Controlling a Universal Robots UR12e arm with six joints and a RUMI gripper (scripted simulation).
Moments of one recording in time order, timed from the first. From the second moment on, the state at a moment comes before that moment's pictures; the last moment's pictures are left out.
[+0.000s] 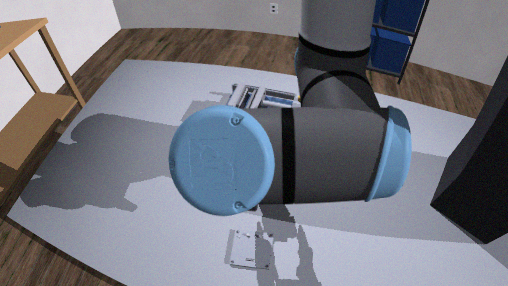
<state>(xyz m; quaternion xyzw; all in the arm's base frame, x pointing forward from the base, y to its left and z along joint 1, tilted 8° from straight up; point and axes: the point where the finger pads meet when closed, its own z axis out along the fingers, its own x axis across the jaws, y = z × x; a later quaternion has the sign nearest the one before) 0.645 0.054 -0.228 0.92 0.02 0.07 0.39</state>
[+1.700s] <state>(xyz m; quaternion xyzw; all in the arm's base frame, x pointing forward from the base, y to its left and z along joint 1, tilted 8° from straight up) 0.645 0.052 -0.226 0.97 0.03 0.06 0.25</state>
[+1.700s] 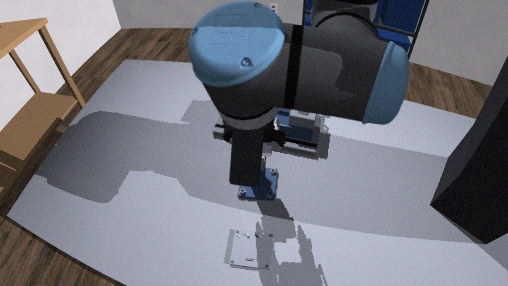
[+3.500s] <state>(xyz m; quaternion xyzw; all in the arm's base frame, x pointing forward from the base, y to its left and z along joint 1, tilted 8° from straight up) 0.645 0.048 -0.225 1.00 0.04 0.05 -0.01</state>
